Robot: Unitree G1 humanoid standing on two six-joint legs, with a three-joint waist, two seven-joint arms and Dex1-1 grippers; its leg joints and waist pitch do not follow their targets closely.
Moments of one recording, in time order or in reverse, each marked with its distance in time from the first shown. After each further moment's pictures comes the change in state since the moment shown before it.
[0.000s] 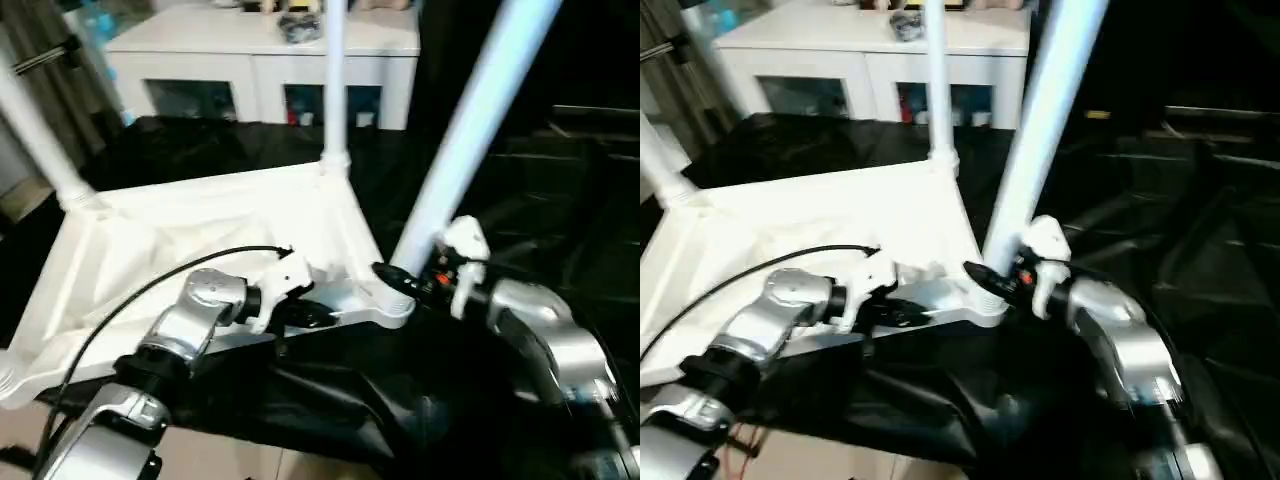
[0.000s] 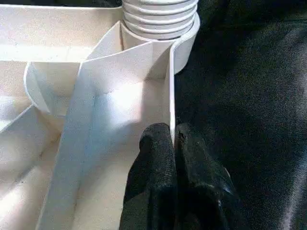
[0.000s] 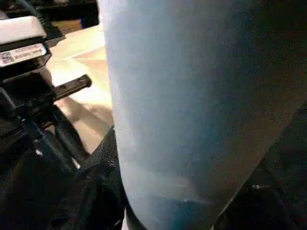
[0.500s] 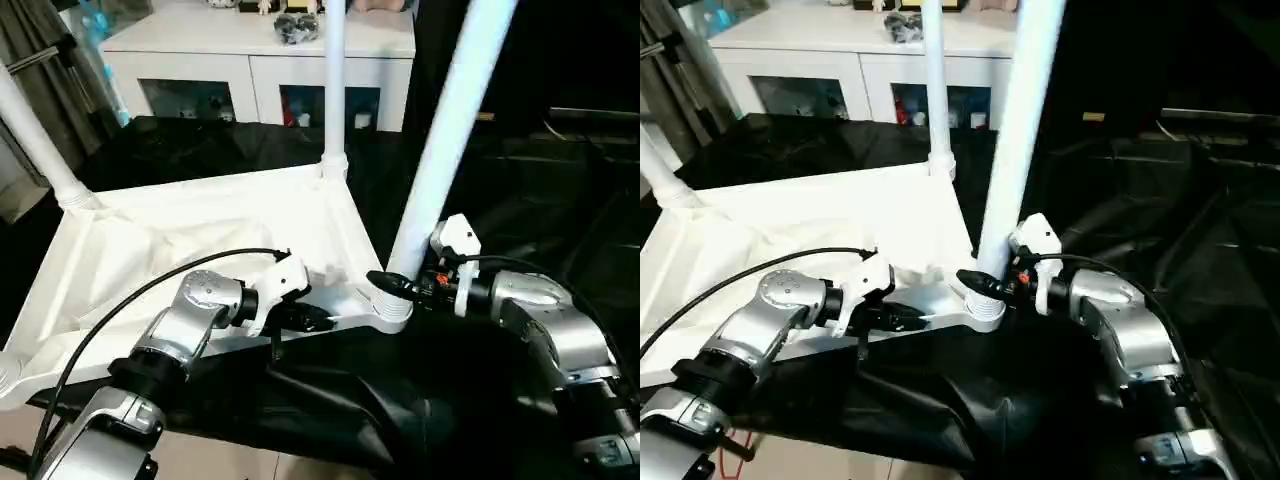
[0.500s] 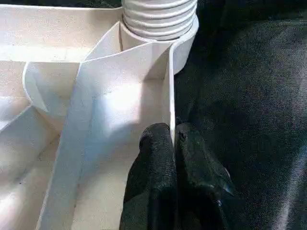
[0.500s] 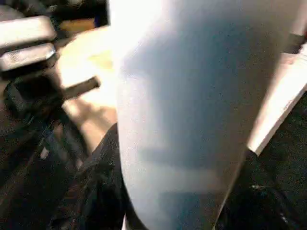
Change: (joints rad) left arm 0.015 0.013 0.000 -0.021 -0.008 0.004 -0.014; right arm -0.044 0.043 -0.010 0.086 0.000 -0.028 0.013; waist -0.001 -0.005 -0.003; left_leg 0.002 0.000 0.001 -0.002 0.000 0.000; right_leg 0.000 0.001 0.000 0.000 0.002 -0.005
